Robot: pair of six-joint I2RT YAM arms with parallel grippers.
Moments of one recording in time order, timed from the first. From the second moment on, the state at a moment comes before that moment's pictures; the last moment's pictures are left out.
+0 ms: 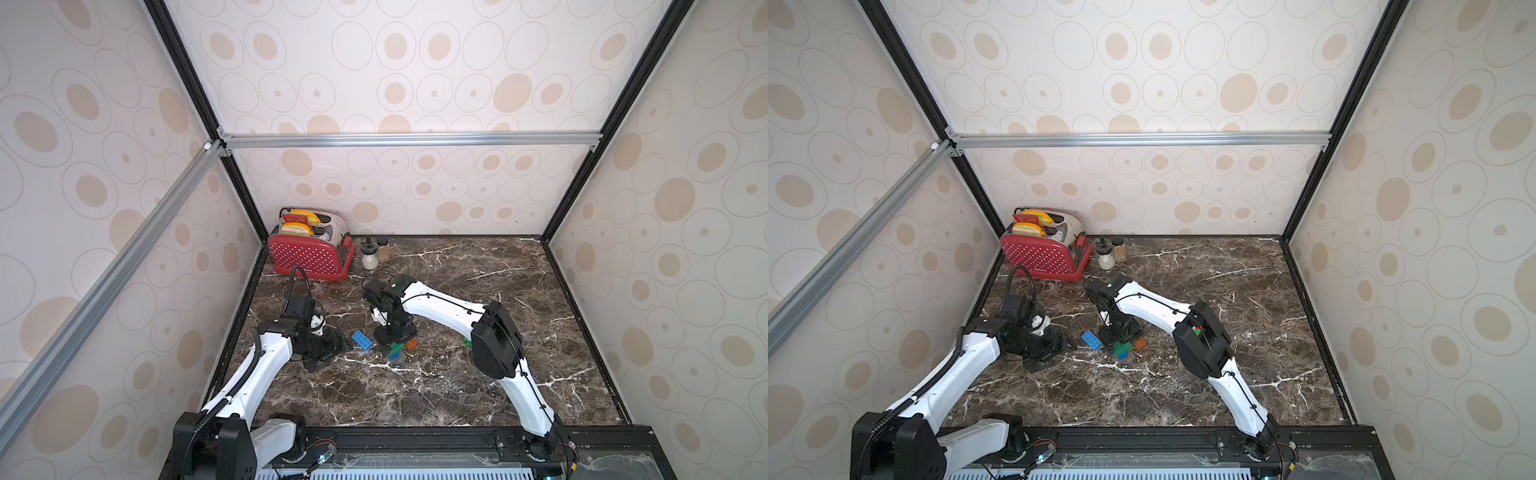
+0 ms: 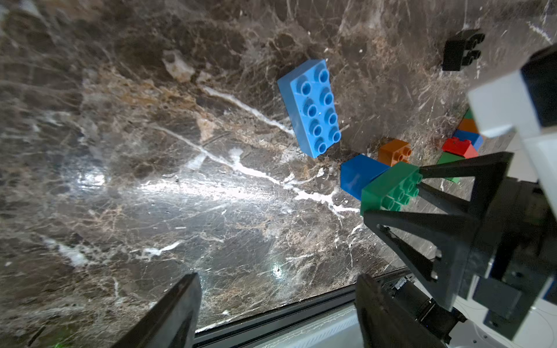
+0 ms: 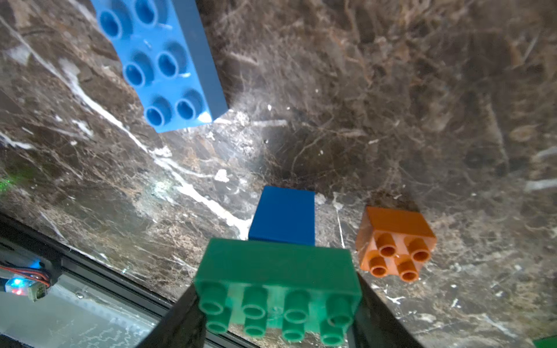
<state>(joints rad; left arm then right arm) -0.11 1.14 0.76 -0.93 0.45 -0.54 1.01 2.26 1.95 -1.28 -0.18 0.27</state>
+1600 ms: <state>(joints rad) -0.11 1.14 0.76 -0.93 0.45 -0.54 0.92 2.30 2.03 -1.36 -0.14 0.26</state>
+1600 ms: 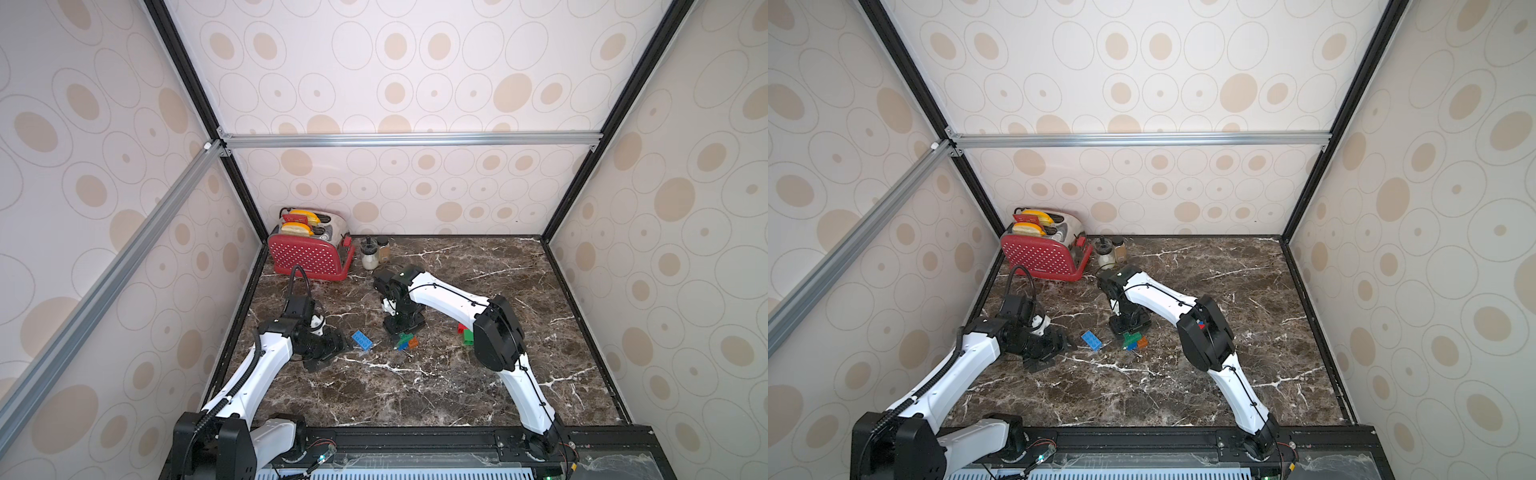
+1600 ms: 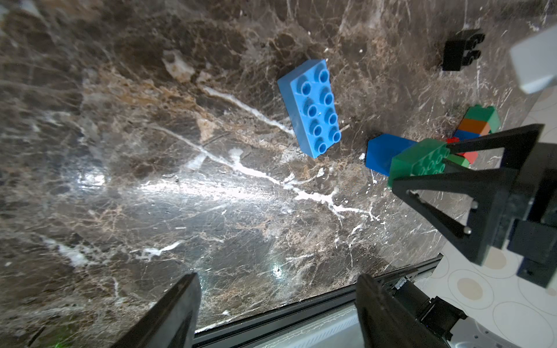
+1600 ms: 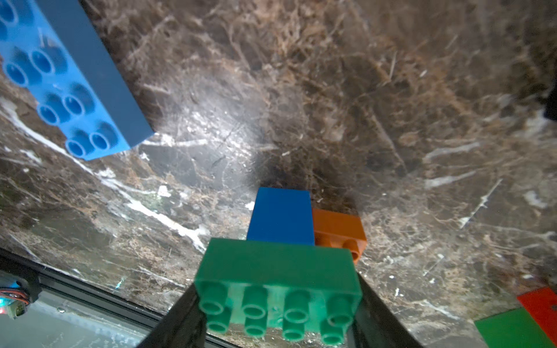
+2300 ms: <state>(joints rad) -0.11 1.14 0.76 -0.93 0.46 -0.54 0.93 2.31 2.03 -1.36 -0.14 0.27</state>
